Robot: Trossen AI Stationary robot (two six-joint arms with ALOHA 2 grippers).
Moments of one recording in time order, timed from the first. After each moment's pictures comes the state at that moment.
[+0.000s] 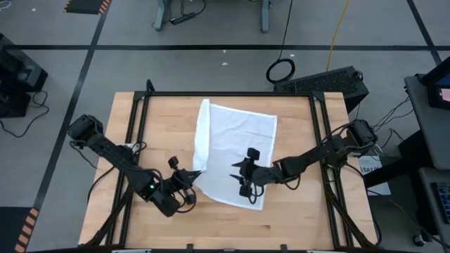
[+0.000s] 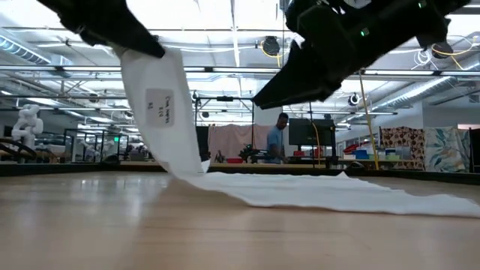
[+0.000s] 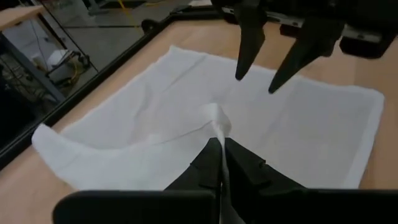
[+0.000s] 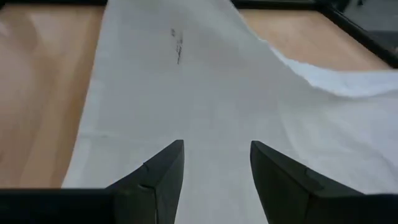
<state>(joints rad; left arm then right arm) -0.67 1.48 0.87 -0.29 -1.01 -0.62 0.34 1.68 0.84 0.28 0.51 0.22</state>
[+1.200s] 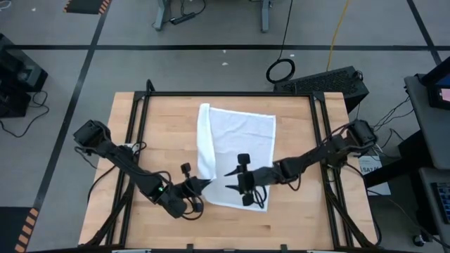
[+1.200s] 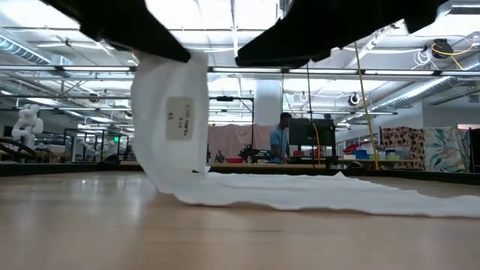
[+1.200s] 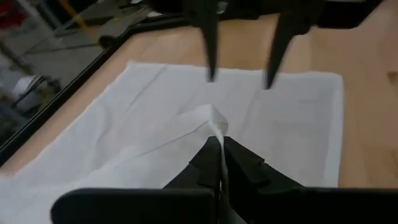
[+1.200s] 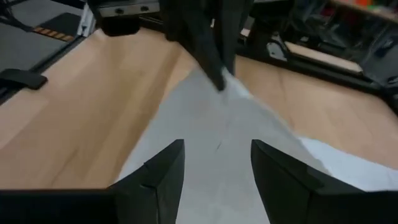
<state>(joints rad) -0.64 1.60 0.87 0.03 -0.90 -0.32 0.36 1.68 0.89 0.39 0.33 -0.10</state>
